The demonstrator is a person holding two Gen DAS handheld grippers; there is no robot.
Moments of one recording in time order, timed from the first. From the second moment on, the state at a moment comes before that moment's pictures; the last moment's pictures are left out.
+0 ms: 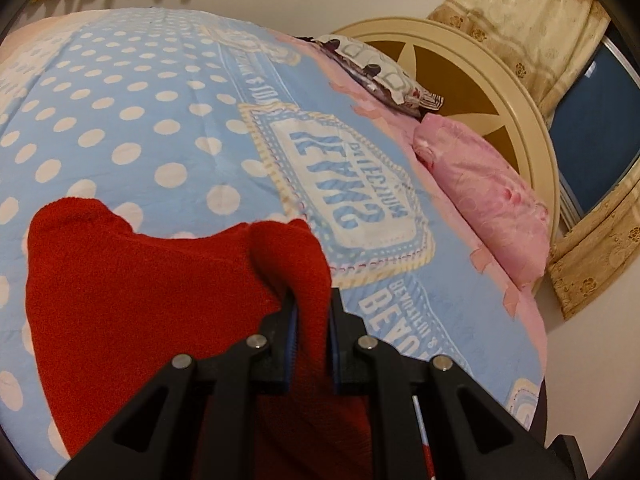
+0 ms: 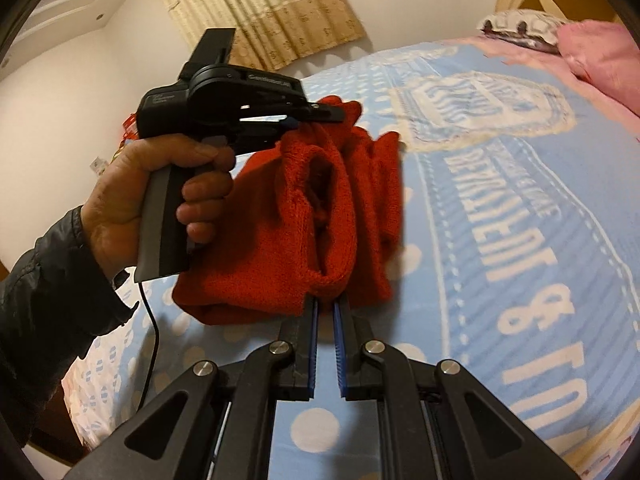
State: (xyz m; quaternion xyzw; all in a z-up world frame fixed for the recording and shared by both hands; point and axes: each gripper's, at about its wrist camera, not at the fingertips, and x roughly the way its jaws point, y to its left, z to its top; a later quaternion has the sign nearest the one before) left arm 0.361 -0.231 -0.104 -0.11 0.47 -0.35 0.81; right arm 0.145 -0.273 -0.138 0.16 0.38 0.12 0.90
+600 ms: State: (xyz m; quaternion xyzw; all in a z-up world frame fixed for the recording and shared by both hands) left arm 0.295 -0.184 -0.065 -0.01 0.35 -0.32 0.88; right arm 0.139 -0.317 -0.129 0.21 0.35 0.07 0.91
